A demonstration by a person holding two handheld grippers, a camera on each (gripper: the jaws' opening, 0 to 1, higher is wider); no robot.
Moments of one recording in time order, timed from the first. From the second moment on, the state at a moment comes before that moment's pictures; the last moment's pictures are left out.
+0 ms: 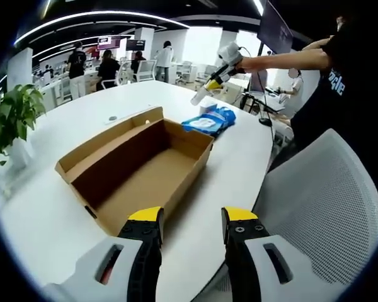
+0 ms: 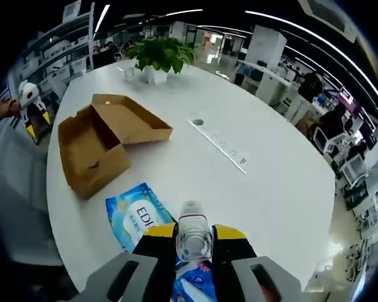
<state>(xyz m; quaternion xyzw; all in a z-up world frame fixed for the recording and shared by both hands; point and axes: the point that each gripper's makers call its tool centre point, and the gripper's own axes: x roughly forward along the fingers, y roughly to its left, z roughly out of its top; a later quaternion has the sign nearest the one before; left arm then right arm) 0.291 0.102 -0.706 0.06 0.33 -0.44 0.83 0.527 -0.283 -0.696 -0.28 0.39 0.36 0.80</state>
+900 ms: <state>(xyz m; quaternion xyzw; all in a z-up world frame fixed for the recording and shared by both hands) 0.283 0.110 -0.712 0.05 0.34 -0.42 0.84 0.537 -0.282 -0.725 -0.41 0.42 0.42 0.69</state>
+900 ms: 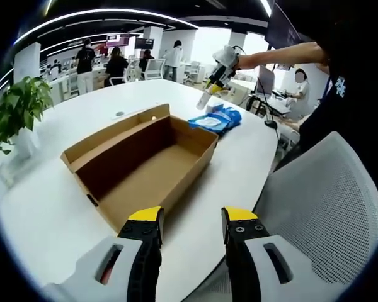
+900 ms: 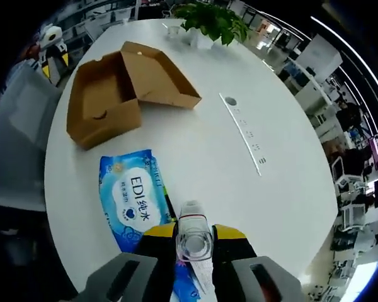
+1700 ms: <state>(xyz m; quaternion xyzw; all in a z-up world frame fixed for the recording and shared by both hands) 0.279 0.117 -0.717 0.04 0.35 -0.41 0.84 0.540 -0.284 -0.759 -0.45 0.45 0.45 0.63</state>
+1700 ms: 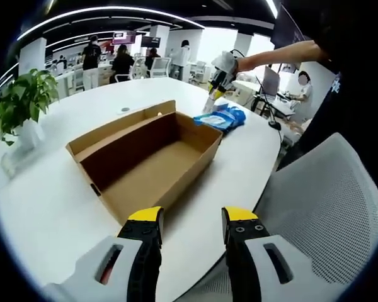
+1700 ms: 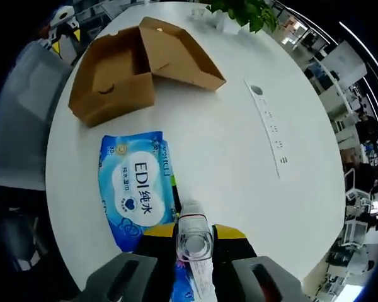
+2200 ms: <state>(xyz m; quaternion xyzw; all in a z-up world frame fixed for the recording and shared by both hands) 0.278 0.121 -0.720 0.03 0.35 -0.40 0.84 0.541 -0.283 -0.773 -0.48 0.47 0.46 0.58</state>
